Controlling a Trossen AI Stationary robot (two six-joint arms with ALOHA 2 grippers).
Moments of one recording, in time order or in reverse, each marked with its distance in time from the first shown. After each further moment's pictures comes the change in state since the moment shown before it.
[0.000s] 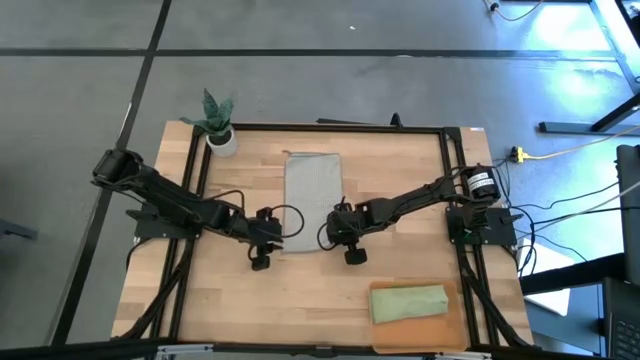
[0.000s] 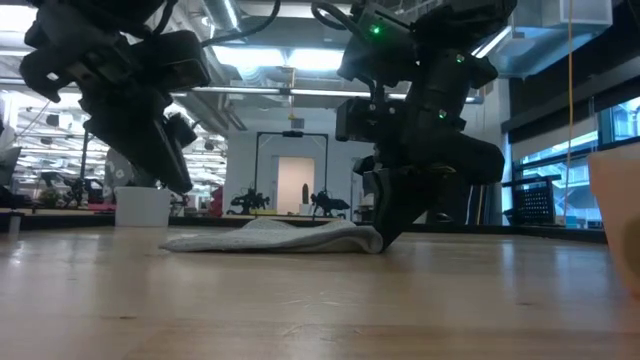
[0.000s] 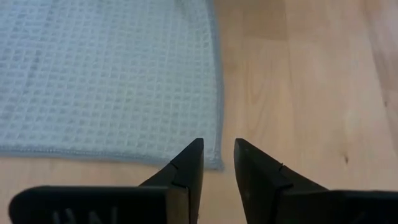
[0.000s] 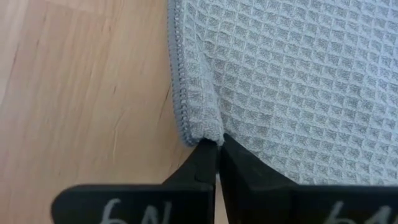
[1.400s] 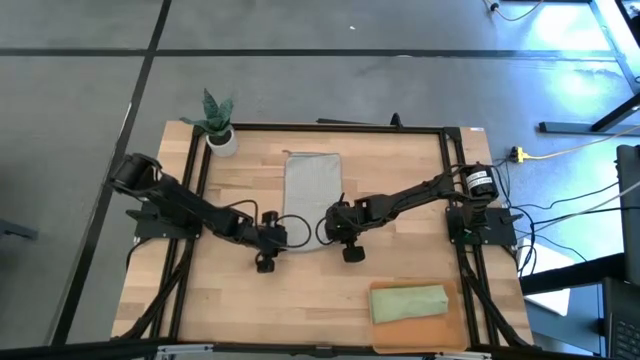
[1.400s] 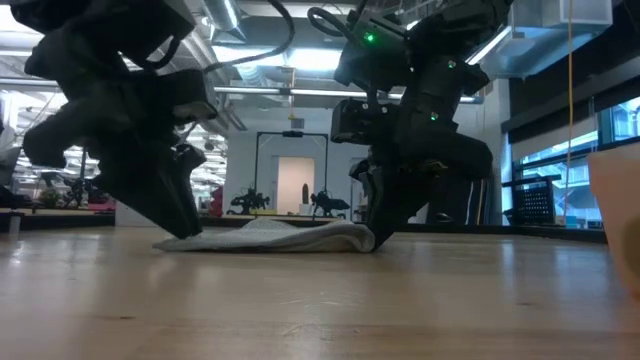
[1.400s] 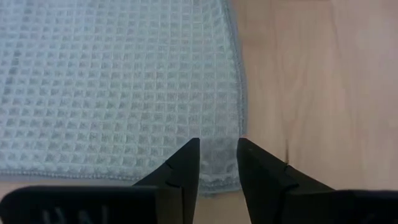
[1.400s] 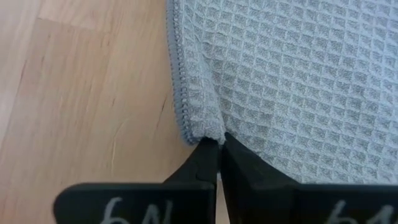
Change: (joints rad) left arm -0.017 0.182 0.000 0.114 -0.084 0.087; right arm -0.037 0.002 -0.001 0.024 -0.055 0.001
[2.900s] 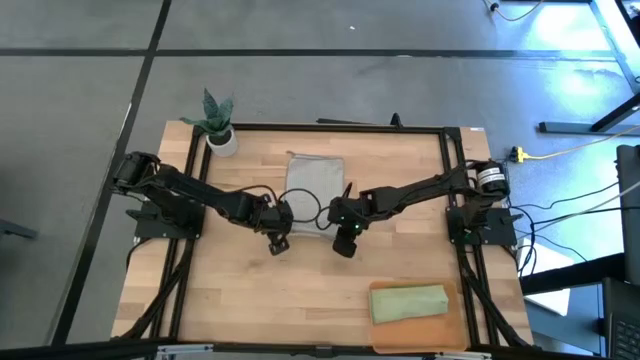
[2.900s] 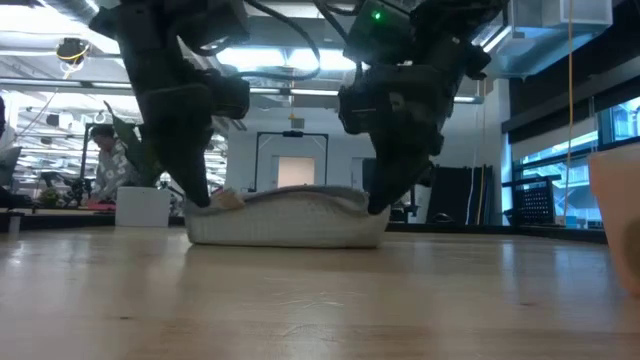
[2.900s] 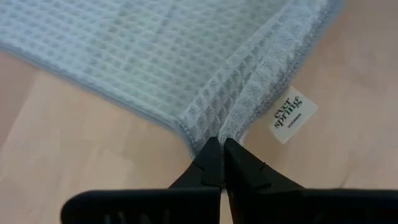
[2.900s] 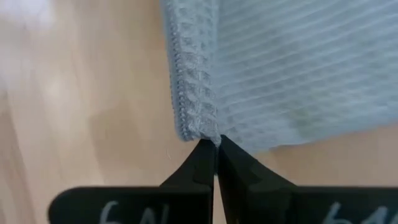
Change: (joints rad) left arm 0.161 0.002 0.266 -0.544 0.008 -0.316; right arm -0.026 -0.103 0.000 -0.063 -0.098 0.596
